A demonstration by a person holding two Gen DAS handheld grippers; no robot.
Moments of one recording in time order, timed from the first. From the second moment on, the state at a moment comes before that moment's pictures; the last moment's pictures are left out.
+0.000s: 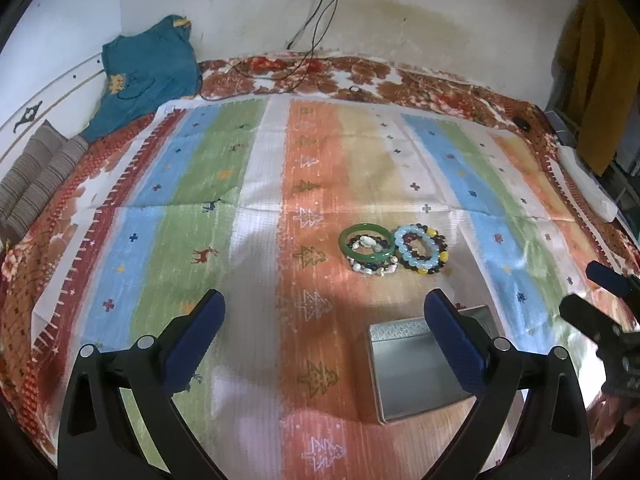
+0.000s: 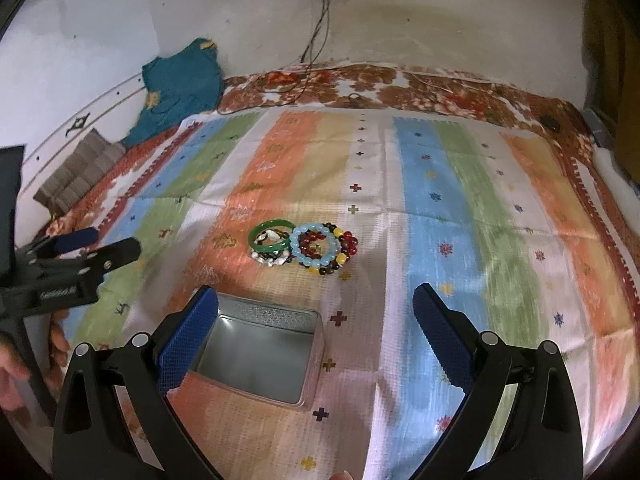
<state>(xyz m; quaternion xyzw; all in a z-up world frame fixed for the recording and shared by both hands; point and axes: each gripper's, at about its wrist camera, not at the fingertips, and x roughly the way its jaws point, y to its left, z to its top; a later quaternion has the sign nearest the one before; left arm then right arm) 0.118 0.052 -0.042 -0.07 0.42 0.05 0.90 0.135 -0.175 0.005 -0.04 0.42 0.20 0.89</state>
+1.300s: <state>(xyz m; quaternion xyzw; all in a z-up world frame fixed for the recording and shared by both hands) 0.228 0.076 -0.092 -0.07 0.48 0.09 0.87 0.196 -0.125 -0.040 -0.12 0.45 0.23 0.85</state>
